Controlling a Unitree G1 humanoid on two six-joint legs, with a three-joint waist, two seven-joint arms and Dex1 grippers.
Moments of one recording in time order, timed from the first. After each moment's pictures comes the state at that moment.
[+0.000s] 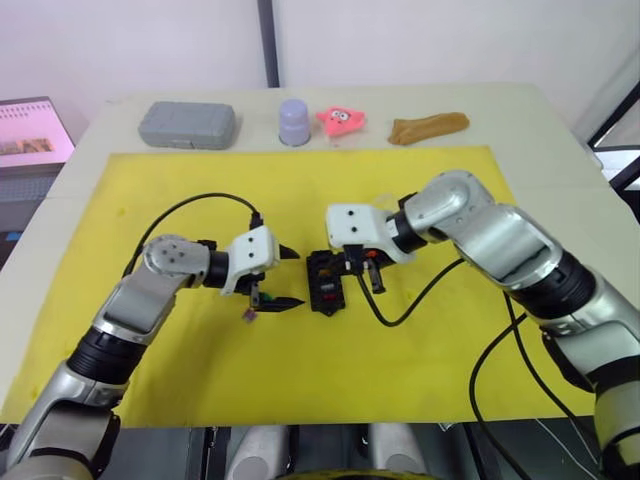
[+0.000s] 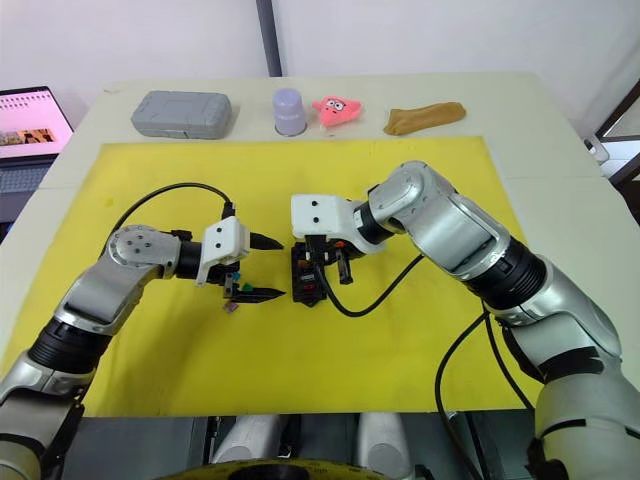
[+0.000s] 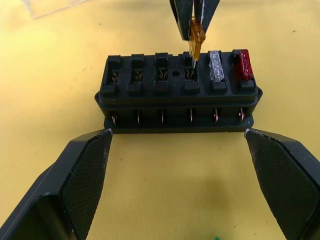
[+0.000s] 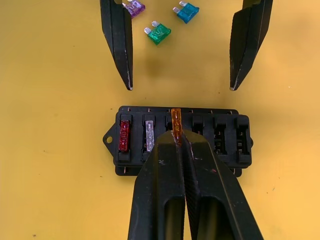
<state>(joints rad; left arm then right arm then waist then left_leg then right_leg) -0.48 0.68 -0.26 -0.12 -0.23 0.34 -1.14 -1.00 -0.72 0.62 -0.24 0.19 0.82 1.22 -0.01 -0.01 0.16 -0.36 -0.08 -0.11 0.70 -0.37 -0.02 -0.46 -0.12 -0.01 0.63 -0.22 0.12</state>
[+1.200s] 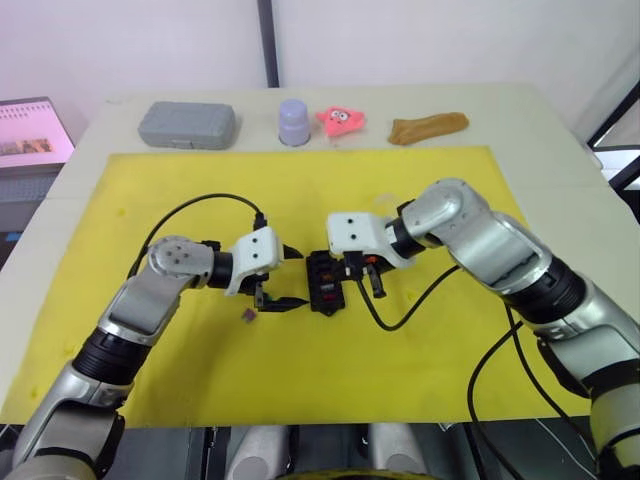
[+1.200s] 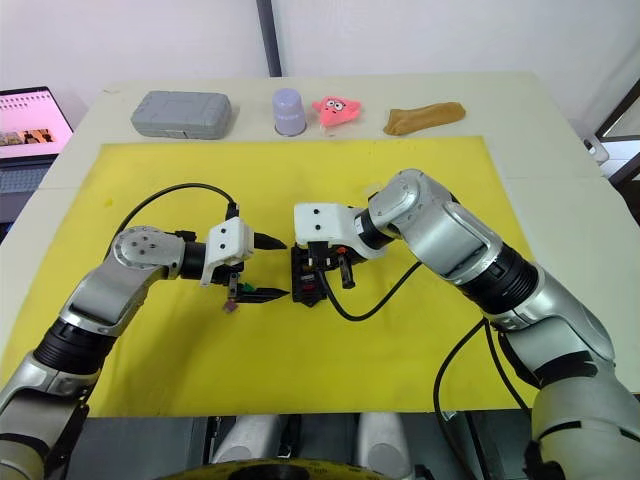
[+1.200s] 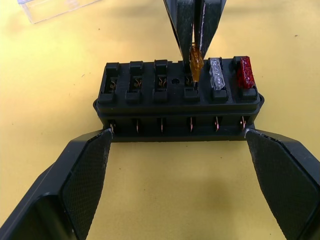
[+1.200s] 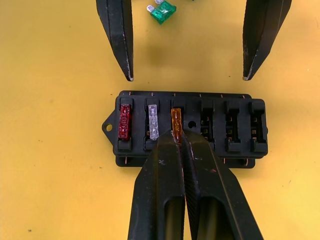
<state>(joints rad) -0.48 0.67 -0.26 -0.13 -0.21 0.34 -1.14 -0.97 -0.70 0.63 -0.21 0.12 0.80 1.25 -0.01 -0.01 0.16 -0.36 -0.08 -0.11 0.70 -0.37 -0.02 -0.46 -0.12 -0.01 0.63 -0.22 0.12</state>
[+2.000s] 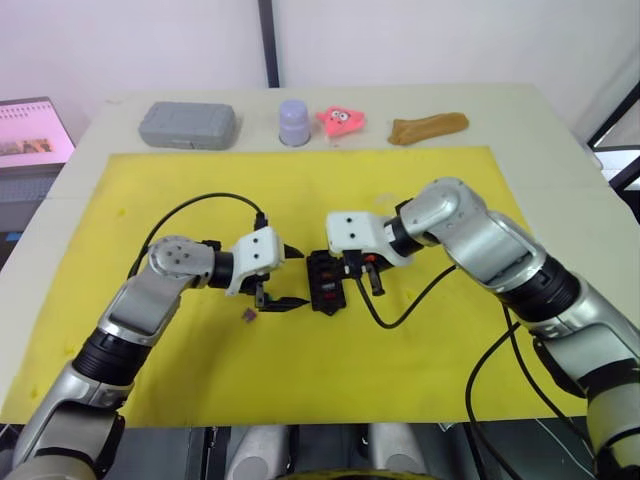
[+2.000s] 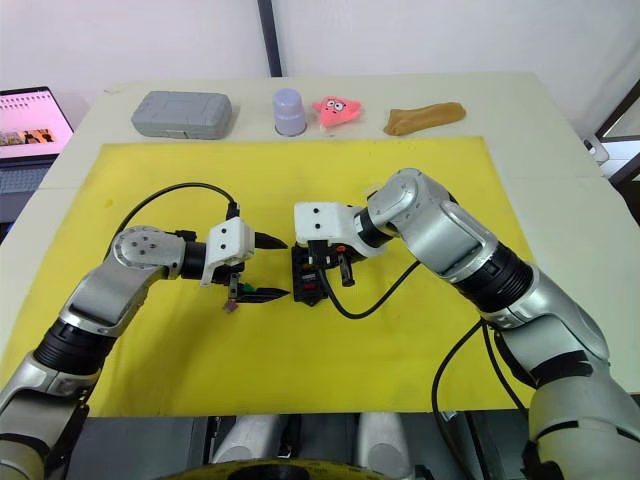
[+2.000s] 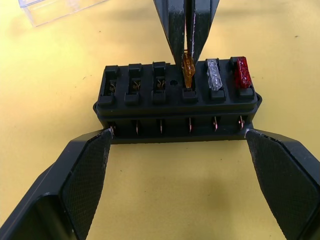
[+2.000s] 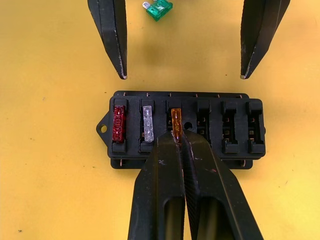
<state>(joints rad) -0.48 0.67 -0.26 -0.14 -0.21 0.35 -1.13 -0.97 -0.68 0.63 -0.17 0.09 0.77 1.27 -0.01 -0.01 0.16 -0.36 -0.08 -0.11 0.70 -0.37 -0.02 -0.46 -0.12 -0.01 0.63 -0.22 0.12</state>
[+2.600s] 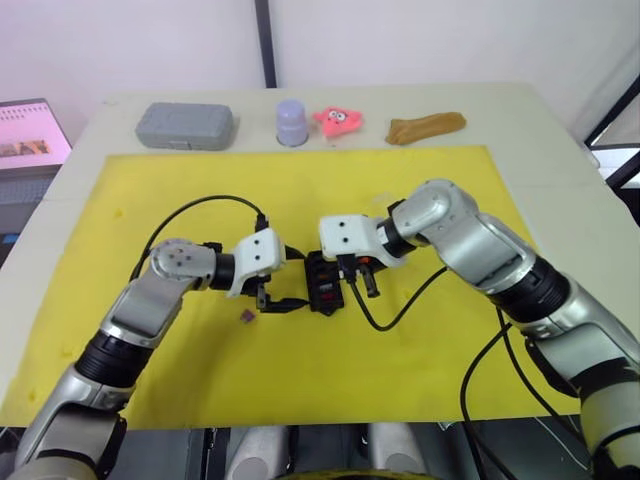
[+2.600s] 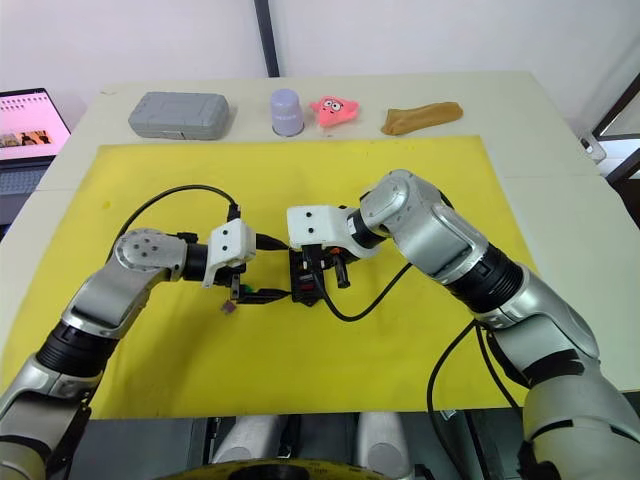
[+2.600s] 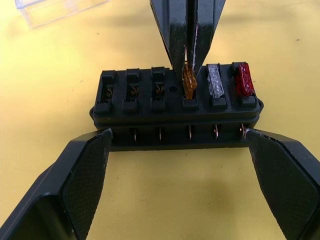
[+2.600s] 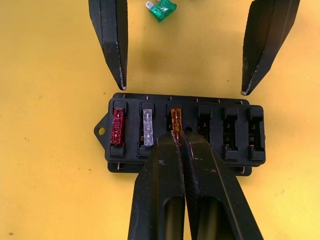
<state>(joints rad) -0.46 0.65 -0.26 -0.14 -0.21 0.35 -1.11 -0.97 -0.65 0.64 -0.16 0.02 0.73 1.30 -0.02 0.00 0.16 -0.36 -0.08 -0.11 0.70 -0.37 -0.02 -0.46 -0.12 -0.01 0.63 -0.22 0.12</state>
